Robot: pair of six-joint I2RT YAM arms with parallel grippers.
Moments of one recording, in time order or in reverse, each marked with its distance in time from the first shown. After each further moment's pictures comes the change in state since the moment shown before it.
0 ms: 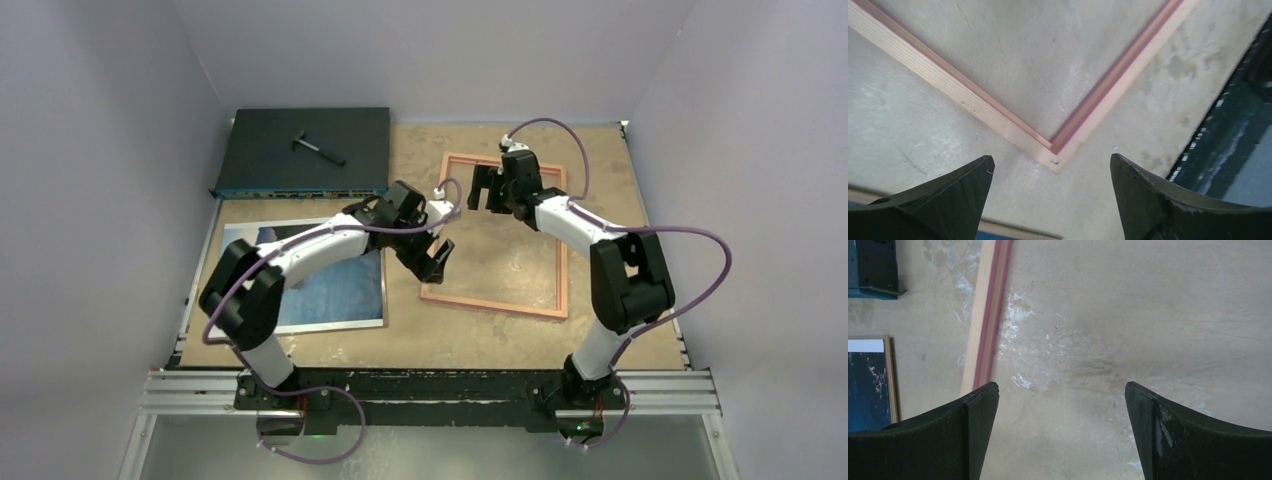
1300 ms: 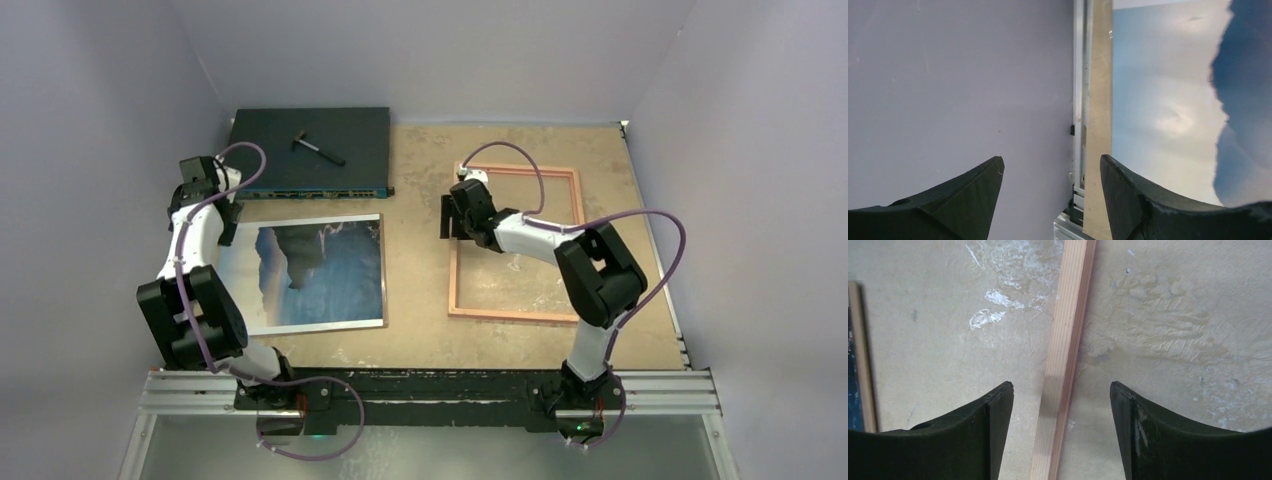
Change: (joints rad) left arm 1.059 -0.224 -0.004 -0.169 -0.749 0.544; right arm 0.253 0.131 -0.039 0.067 0.220 0.087
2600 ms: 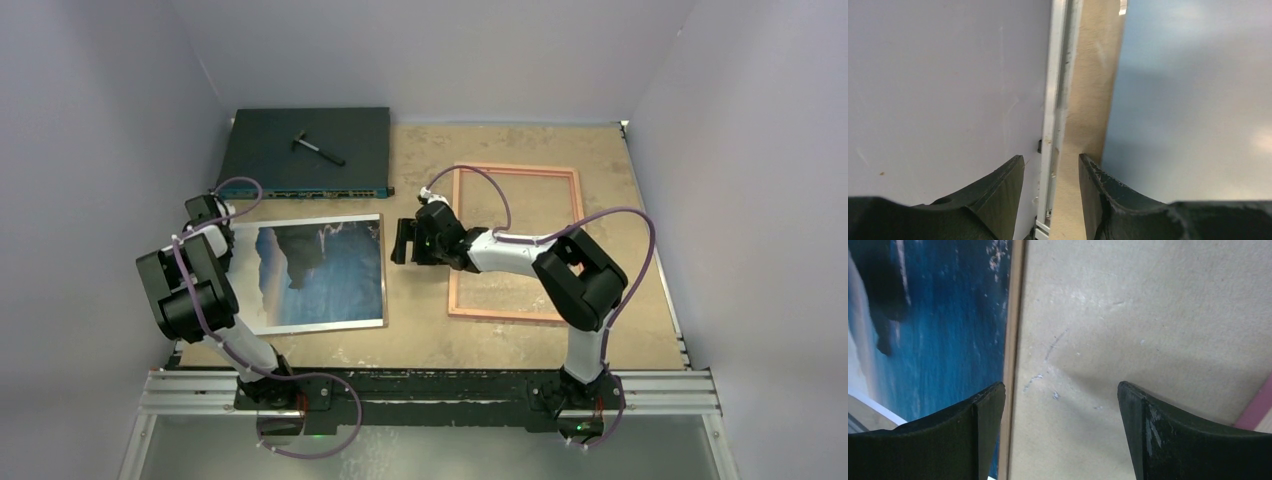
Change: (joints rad) left arm 0.130 0.201 -0.274 0.420 -0.007 -0.050; right arm 0.203 0.041 0.005 0.070 -0.232 0.245
